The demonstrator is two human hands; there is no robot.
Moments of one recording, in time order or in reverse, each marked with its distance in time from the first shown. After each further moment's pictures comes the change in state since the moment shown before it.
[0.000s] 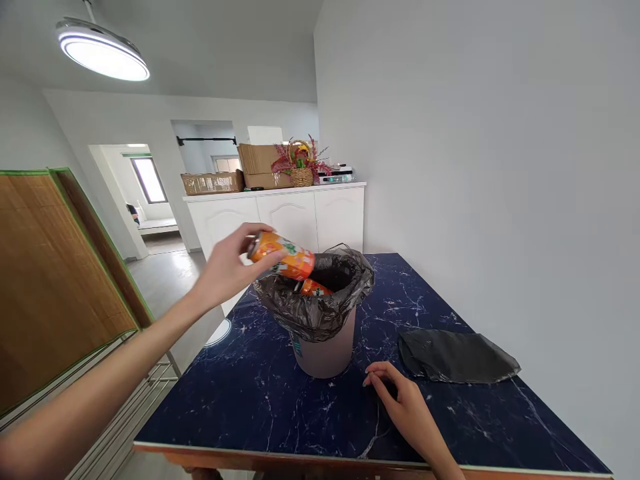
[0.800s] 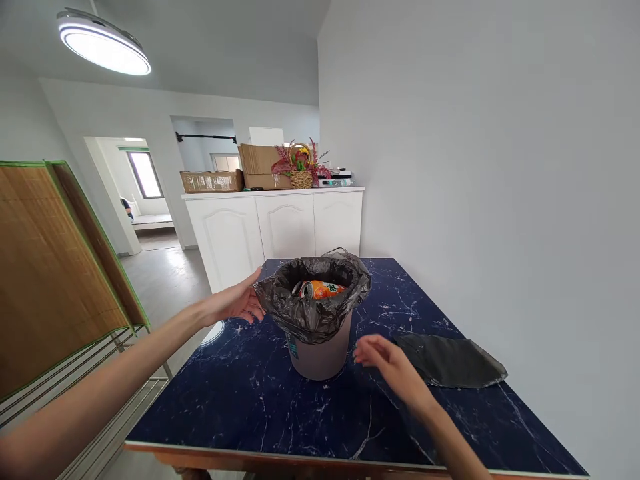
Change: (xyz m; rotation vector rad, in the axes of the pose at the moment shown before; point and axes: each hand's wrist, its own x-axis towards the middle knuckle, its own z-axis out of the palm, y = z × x) left_hand -0.032 -0.094 0.020 -0.452 -0.532 -0.706; right_hand 0.049 -0.058 -0.025 0.390 -0.059 0.135
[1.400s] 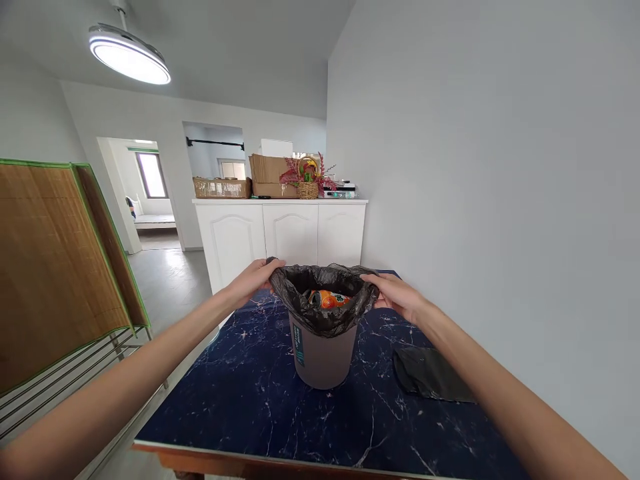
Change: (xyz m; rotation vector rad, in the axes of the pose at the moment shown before) left_hand 0.001 0.055 0.007 -0.176 0.190 0.251; right_hand 0.085 -0.155 -0.007 0.126 -0.015 0.183
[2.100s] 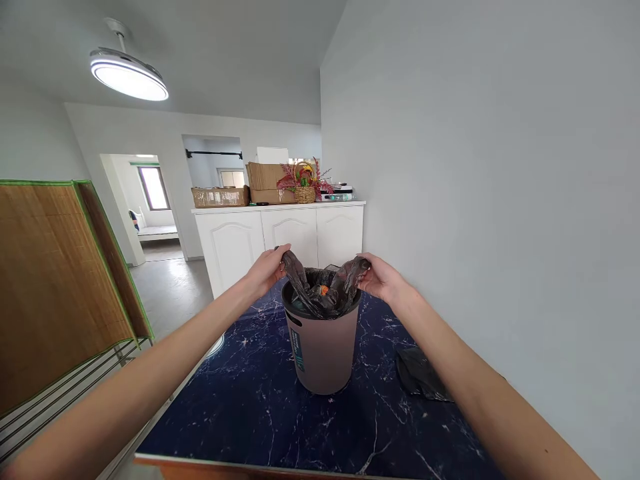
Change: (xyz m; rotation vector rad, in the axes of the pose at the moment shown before) left_hand 0.044 0.021 0.038 -0.387 0.192 -0.010; right_hand 0.040 -0.028 0.014 0.438 0.015 -0.011
